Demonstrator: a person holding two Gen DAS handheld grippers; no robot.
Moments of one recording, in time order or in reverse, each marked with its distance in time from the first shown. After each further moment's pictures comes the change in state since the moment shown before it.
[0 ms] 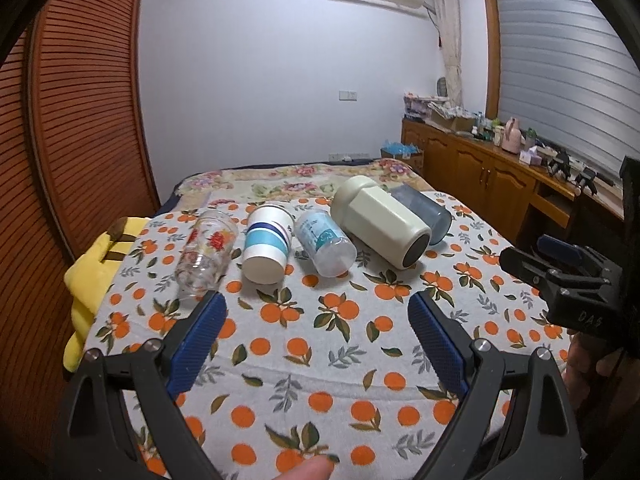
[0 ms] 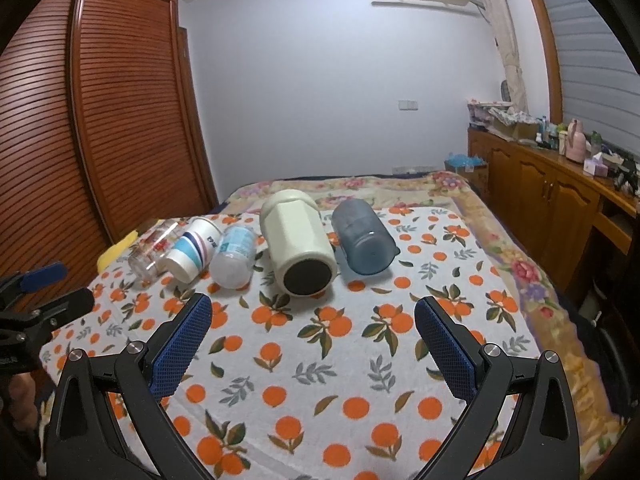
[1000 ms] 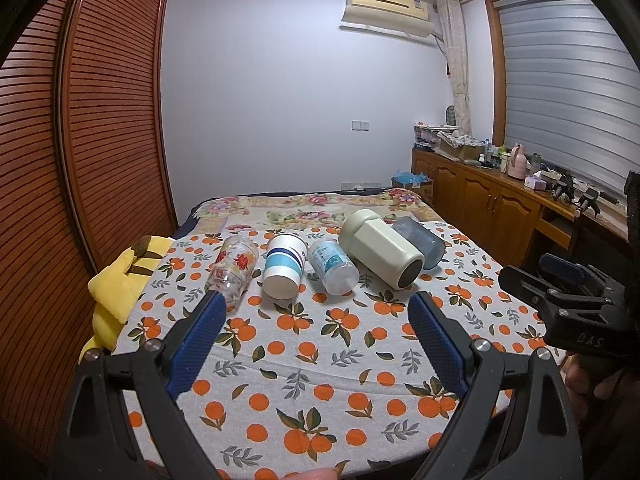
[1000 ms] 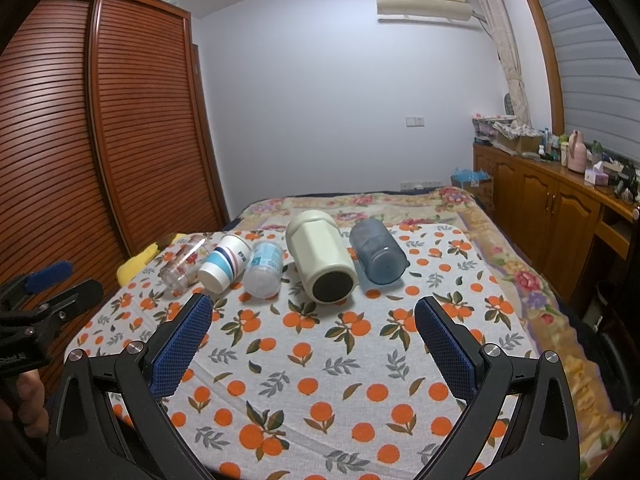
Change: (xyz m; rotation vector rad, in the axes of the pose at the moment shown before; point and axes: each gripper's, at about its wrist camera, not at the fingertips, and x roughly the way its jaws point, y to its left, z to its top) left arm -0.062 -0.006 -0.008 -0.026 -0.124 0.057; right arm -0.053 0.026 0.002 -0.007 -0.071 0.020
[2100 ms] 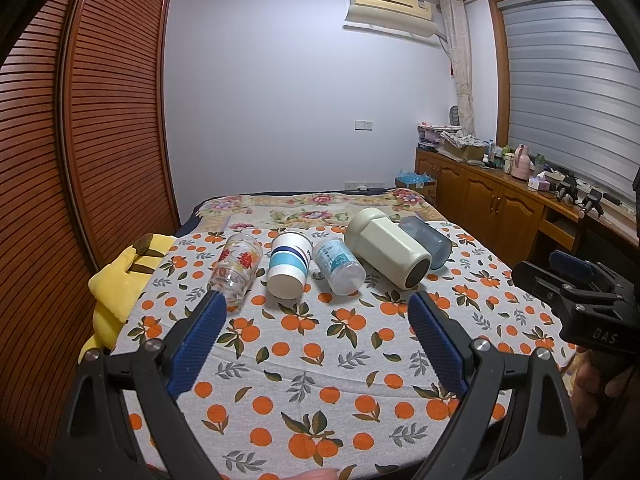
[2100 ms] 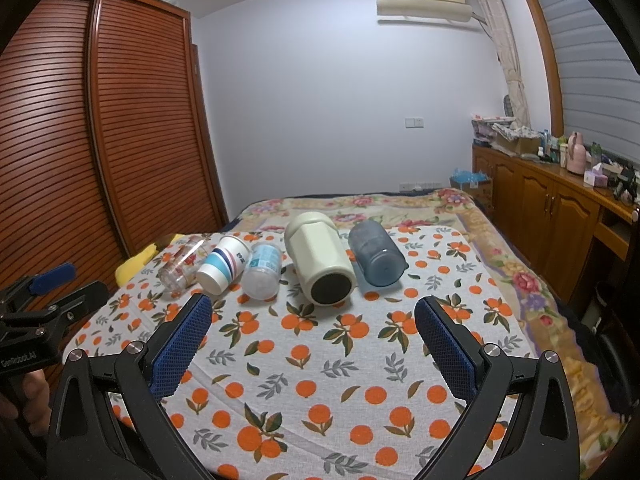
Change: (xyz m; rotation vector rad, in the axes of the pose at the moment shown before) left arm 0.003 0.005 0.002 -0.010 0.003 0.009; right arm 0.001 0.000 0.001 -0.002 -0.002 -0.003
